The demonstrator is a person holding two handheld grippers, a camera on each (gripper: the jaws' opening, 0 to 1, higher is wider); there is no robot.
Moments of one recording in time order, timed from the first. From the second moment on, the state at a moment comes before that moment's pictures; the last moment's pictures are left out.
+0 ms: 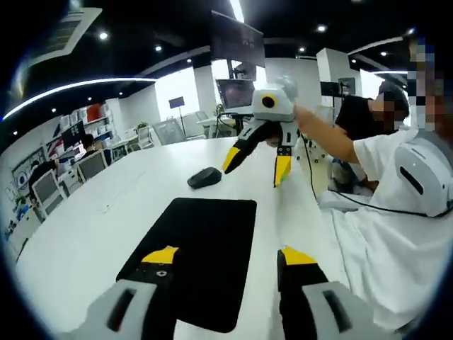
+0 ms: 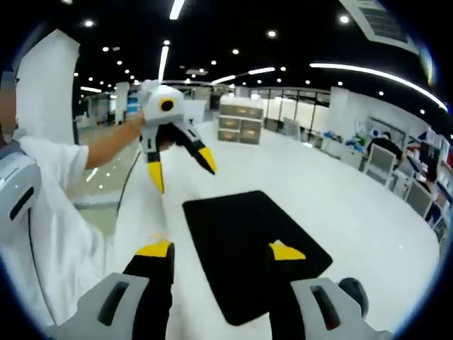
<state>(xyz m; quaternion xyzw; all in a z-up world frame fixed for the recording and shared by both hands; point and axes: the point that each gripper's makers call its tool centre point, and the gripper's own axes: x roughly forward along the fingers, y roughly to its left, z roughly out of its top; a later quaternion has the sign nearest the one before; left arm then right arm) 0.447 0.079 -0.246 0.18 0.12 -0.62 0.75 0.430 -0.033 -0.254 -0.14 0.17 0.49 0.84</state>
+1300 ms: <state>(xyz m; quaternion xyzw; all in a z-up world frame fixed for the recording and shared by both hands) 0.479 0.132 -0.181 0.07 0.03 -0.50 0.86 0.455 -0.077 -0.184 -0.05 0.07 0.42 0.90</state>
